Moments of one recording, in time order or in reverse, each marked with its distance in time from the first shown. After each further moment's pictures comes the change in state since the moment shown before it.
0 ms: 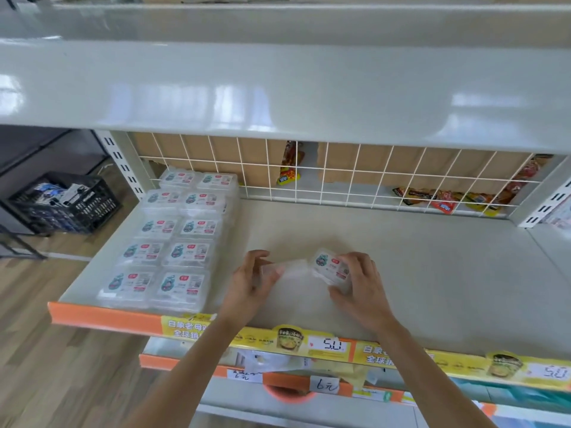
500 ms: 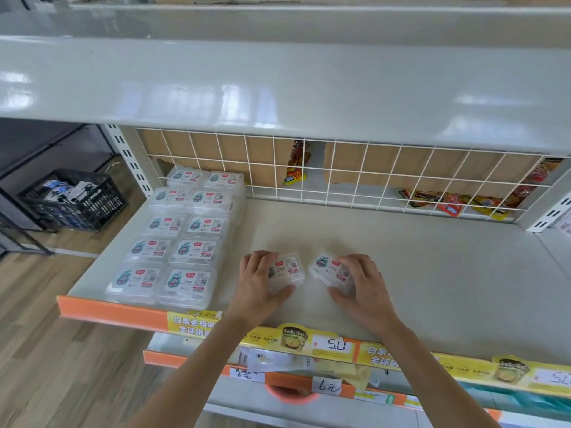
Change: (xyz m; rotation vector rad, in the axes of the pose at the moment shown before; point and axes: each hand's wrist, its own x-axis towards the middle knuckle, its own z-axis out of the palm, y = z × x) left_hand 0.001 -0.014 0.010 0.363 0.026 0.209; right_hand -0.001 0.002 0.002 -0.004 -0.004 -0.076
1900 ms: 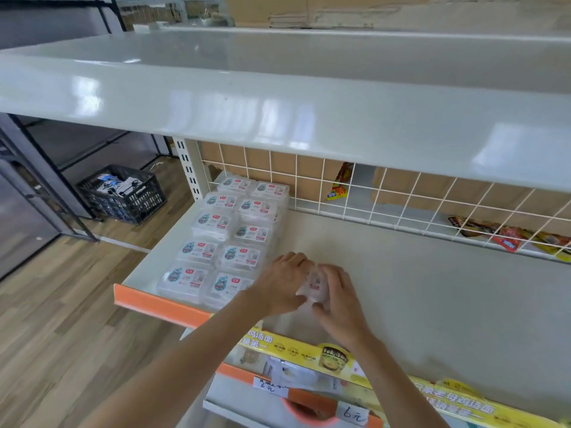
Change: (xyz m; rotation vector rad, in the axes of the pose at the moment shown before) left_hand 0.034 -0.004 -0.055 0.436 -0.364 0.250; right_hand 0.026 -0.085 0.057 0.205 -0.100 -0.102
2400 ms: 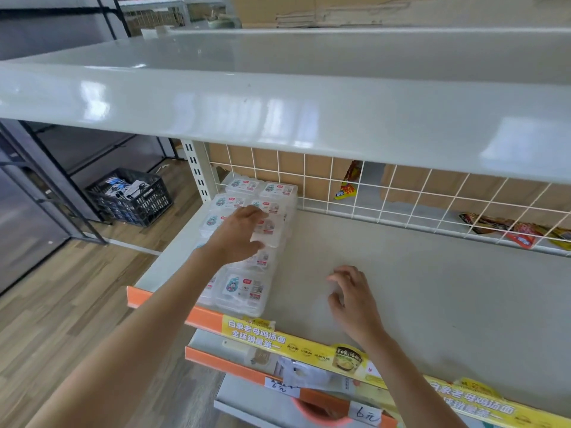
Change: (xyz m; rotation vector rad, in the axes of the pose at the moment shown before) left_hand -0.005 -0.089 -0.063 -0.064 0.003 -0.314; right_hand 0.007 0.017 0.014 -0.168 0.160 -0.028
